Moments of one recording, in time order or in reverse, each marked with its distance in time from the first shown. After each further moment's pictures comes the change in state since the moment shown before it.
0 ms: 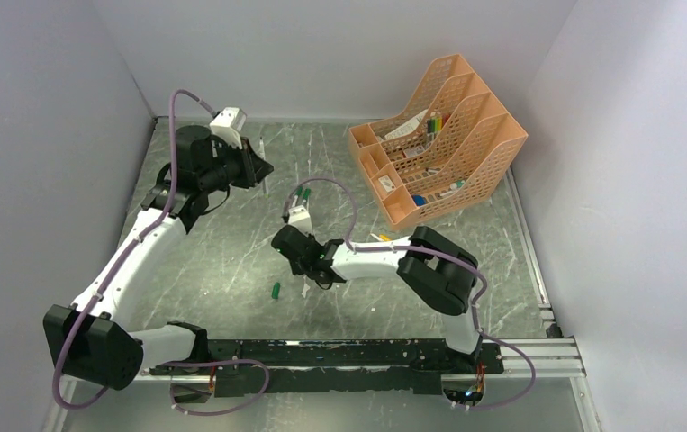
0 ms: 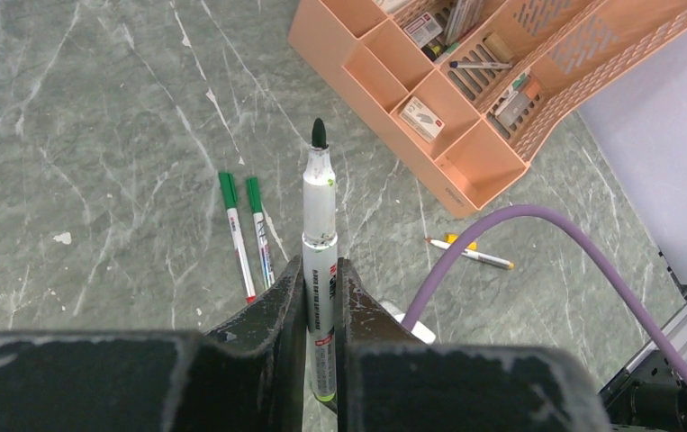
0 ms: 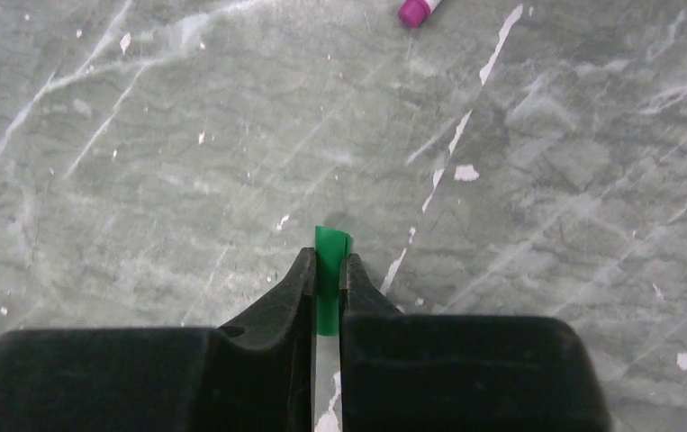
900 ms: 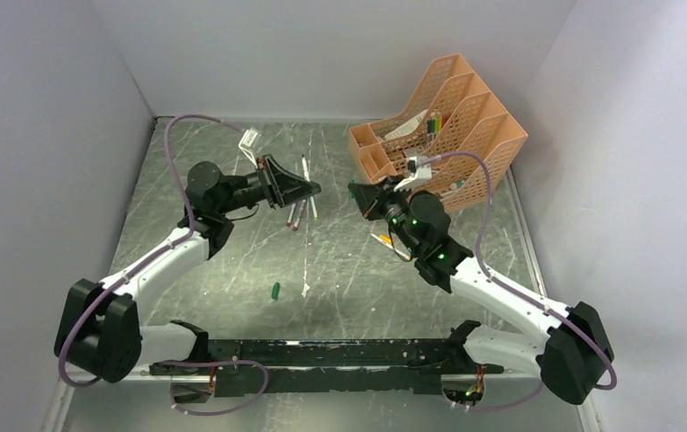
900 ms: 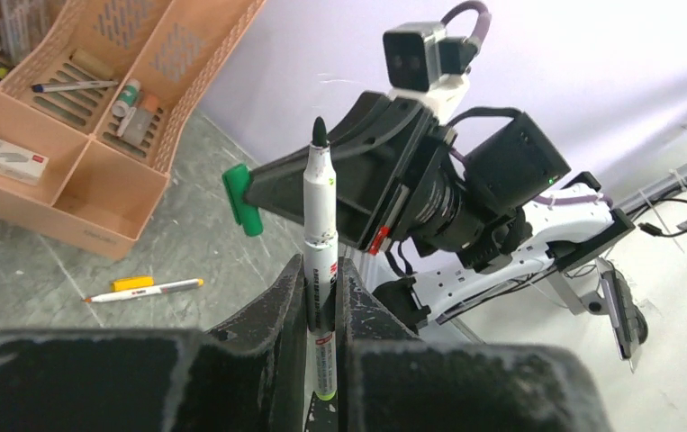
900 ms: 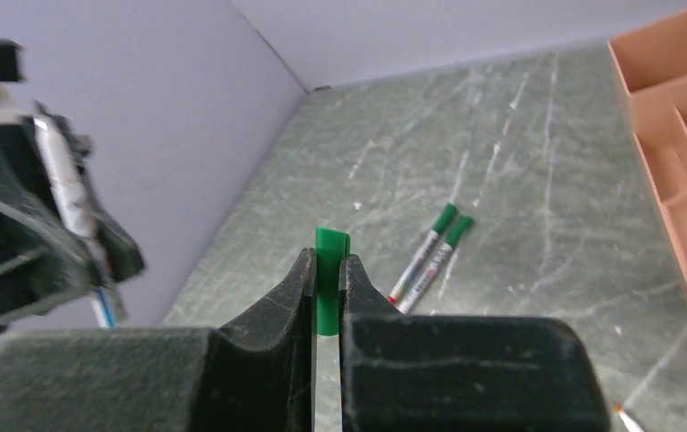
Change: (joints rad) left arm -0.114 0.025 -0.348 0.953 0.498 -0.639; right arm -0.393 -0.881 -0.522 0.512 -0.223 0.004
